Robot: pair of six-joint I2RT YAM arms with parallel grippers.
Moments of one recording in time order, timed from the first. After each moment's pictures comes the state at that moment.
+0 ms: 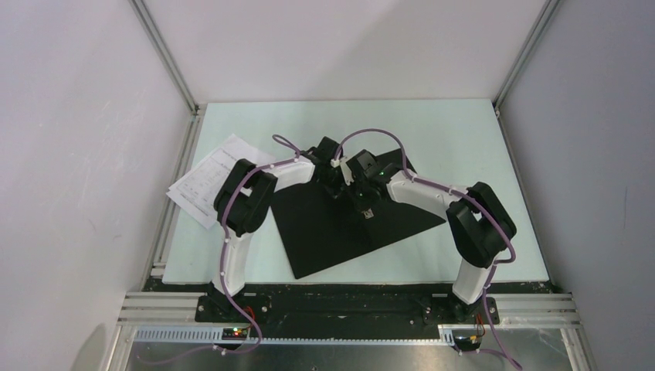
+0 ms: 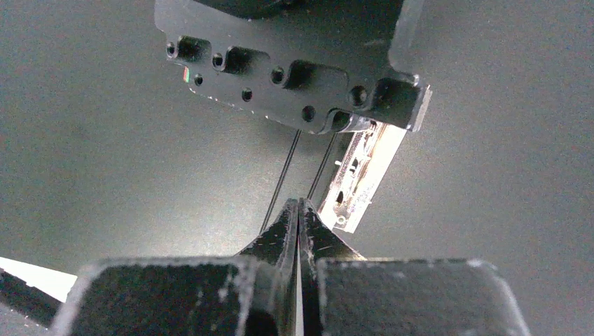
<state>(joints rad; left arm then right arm) -0.59 2.13 1.44 -0.39 0.33 -1.20 0.72 1.78 1.22 -0.49 -0.07 -0.01</state>
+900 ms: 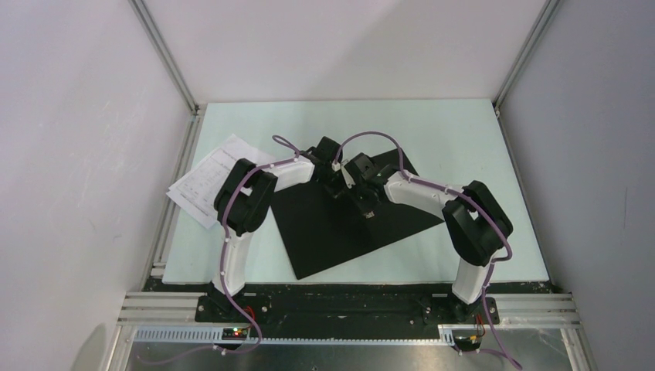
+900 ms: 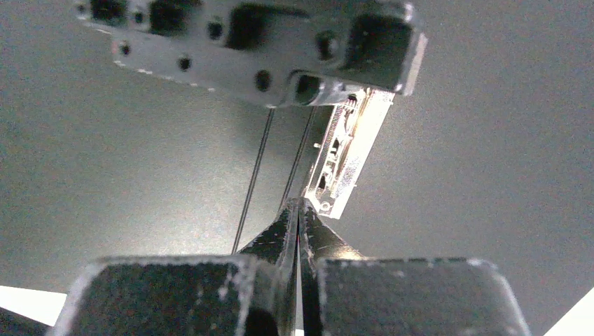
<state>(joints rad) -0.58 2.14 1.44 -0.37 0.35 -1.21 0.73 1.79 1.22 -0.53 0.04 0.00</state>
